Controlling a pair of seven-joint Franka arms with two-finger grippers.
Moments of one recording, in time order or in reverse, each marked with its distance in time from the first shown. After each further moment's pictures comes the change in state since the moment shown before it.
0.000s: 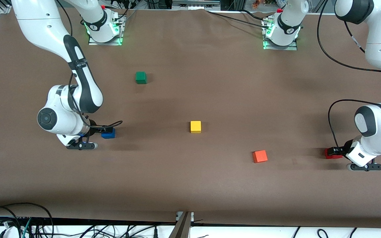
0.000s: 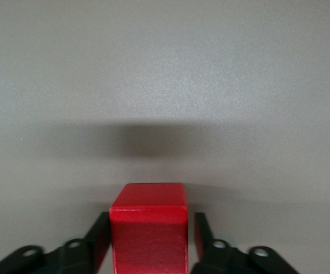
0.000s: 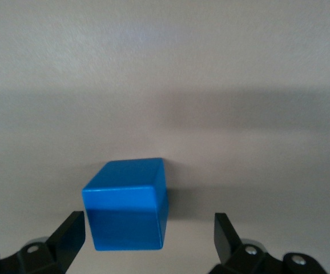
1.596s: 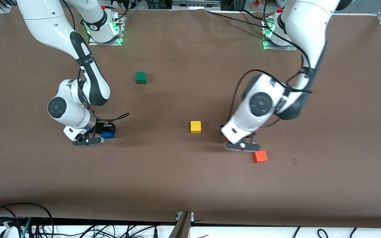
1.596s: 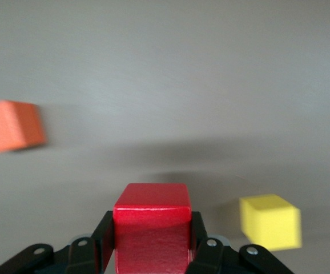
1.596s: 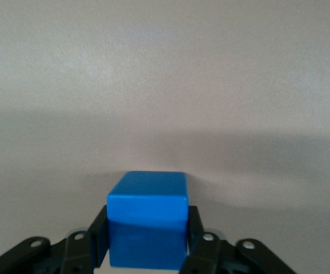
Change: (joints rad) left arm -0.665 -0.129 -0.130 0.048 0.000 -0.144 -0.661; right arm 0.015 -0.047 0.026 -0.121 0.005 0.214 -0.078
